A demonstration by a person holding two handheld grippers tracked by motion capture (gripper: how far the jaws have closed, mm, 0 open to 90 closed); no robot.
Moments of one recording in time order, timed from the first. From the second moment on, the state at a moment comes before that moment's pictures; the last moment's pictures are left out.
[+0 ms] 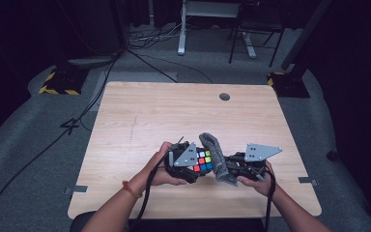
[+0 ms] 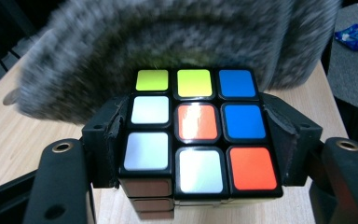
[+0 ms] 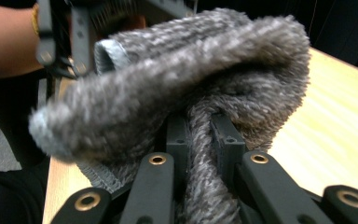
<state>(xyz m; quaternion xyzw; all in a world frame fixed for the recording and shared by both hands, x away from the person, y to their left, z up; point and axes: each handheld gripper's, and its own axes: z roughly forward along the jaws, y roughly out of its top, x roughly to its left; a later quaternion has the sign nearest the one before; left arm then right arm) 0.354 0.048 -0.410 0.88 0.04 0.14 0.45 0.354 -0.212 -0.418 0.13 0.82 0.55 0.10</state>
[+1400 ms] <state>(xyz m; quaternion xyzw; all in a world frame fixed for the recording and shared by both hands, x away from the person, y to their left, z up) 0.354 0.035 -0.419 0.90 0.04 0.16 0.40 0.351 -0.203 -0.417 0.12 0.81 0.56 0.10</state>
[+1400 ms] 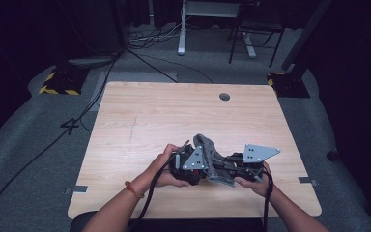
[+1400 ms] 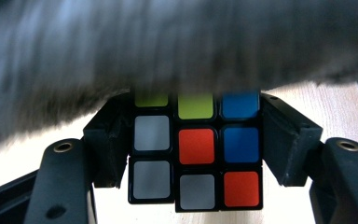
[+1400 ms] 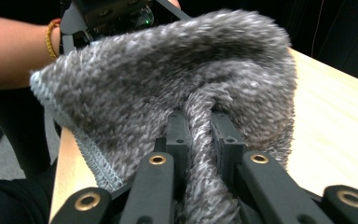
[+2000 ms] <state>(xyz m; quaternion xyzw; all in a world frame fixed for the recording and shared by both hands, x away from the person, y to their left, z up) 0.350 0.062 -0.389 0.85 0.05 0.16 0.50 0.373 -0.212 -0.447 0.17 0.83 0.52 0.05</state>
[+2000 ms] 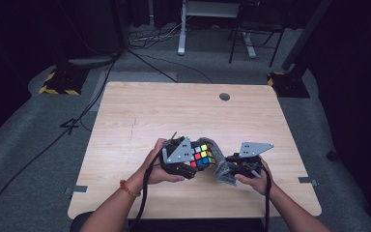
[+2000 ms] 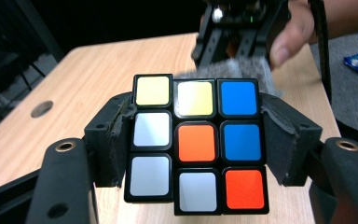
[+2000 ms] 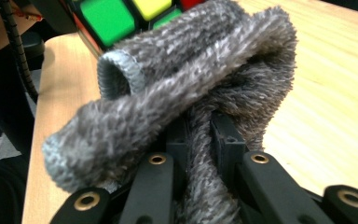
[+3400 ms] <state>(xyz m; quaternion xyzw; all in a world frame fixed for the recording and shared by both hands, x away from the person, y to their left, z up) 0.359 0.053 -0.409 0.88 0.05 0.16 0.45 0.361 -0.215 -0.427 0.15 0.81 0.56 0.08</state>
